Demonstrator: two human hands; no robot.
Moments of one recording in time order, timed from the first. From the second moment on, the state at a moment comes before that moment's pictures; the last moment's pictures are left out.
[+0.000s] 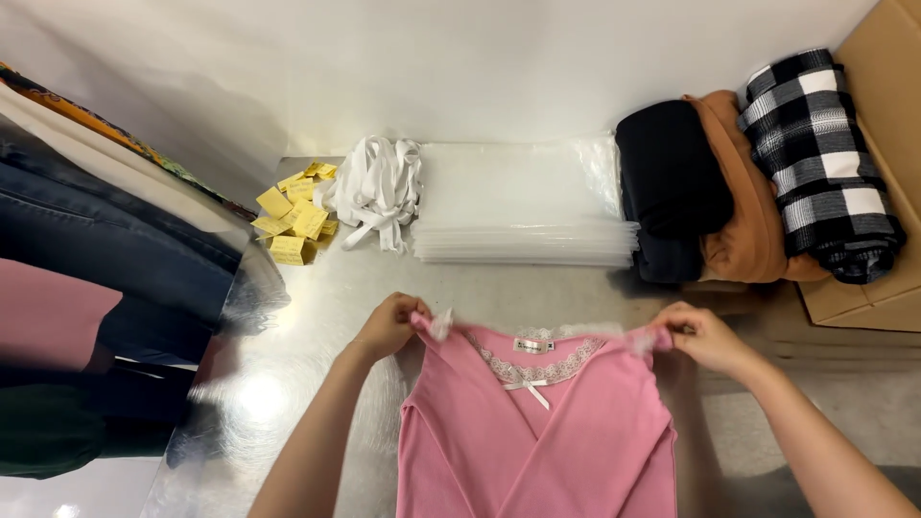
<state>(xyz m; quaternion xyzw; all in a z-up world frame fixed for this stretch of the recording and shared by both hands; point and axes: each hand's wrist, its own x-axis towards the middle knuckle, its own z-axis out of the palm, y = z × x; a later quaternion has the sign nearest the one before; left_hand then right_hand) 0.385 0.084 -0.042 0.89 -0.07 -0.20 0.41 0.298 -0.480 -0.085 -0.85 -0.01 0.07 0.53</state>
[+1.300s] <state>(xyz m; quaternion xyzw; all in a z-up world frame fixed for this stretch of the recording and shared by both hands) 0.293 0.082 -0.002 0.94 -0.31 -0.11 0.10 0.191 -0.398 -0.019 -0.96 -0.04 0.08 0.26</state>
